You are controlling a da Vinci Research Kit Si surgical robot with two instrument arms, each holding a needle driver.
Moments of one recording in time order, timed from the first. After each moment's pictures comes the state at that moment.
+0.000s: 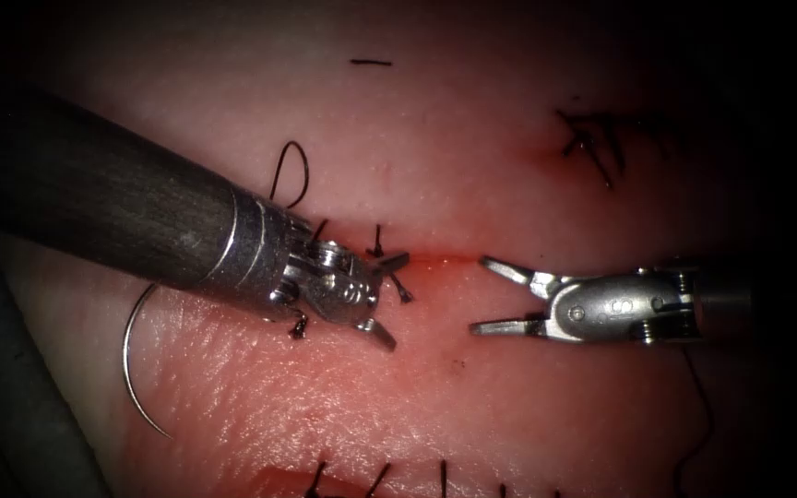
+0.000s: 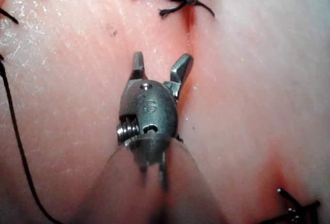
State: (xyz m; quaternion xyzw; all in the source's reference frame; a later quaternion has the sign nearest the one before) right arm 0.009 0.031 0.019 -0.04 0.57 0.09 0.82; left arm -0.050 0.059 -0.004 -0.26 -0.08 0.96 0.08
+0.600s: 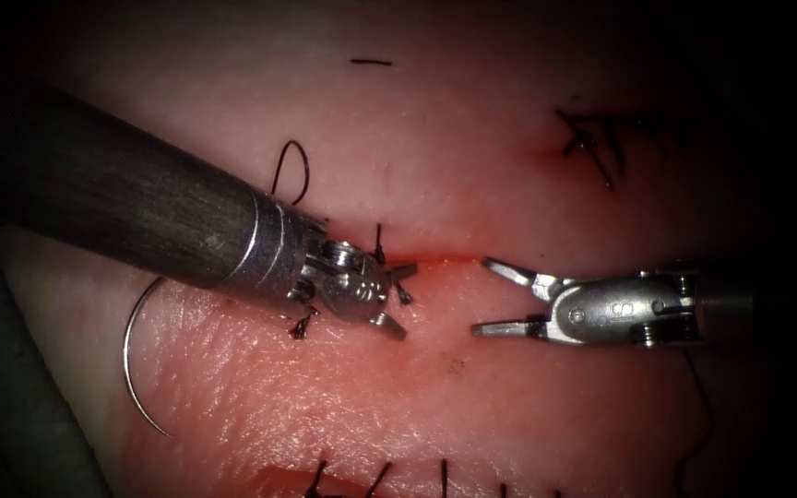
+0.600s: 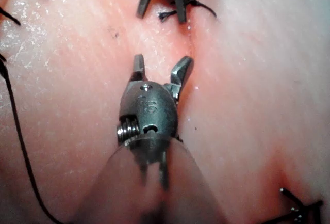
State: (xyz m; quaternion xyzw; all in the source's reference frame) right arm 0.009 0.031 0.019 -0.04 0.56 0.09 0.82; left arm -0.050 0.059 -0.002 -0.25 -0.08 0.96 0.08
